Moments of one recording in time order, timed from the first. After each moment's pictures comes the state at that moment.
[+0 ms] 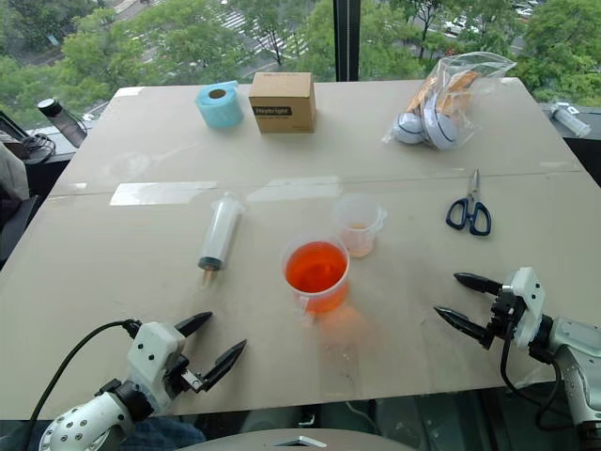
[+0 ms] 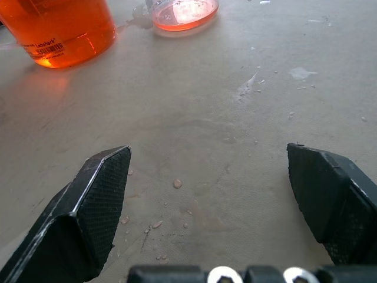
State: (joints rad) left arm 0.68 0.45 0.19 -0.56 -0.24 0.12 -0.66; right arm 0.15 -0.66 -0.24 0.05 0.50 0.09 1.17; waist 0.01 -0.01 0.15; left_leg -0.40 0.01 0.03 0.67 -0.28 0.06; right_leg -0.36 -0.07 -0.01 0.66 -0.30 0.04
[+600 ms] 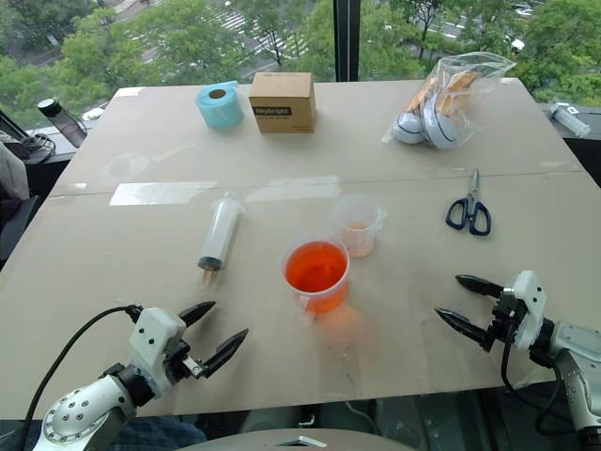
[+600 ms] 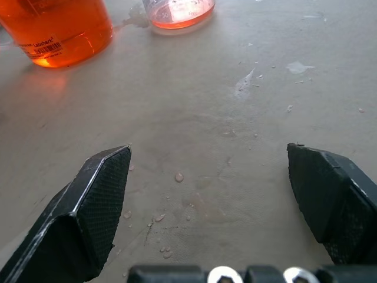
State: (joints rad) left arm 0.60 0.49 0.20 -0.55 -0.31 0.21 -0.66; right arm 0.18 -0.66 -0.25 0.04 0.51 0.09 1.15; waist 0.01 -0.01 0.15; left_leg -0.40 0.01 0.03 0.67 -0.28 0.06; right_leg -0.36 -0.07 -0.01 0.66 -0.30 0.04
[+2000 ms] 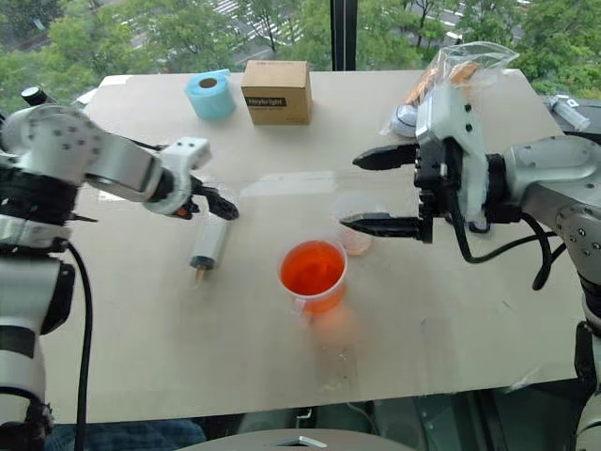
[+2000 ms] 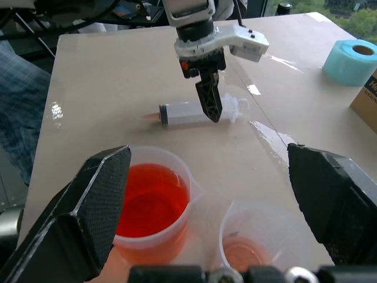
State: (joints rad) left arm -1.25 0.87 -0.43 0.52 -1.24 1.61 0.19; right arm -0.87 -0.89 0.00 -0.46 0.96 1.02 0.86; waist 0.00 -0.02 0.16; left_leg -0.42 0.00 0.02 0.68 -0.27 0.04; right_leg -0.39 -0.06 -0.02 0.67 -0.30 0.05
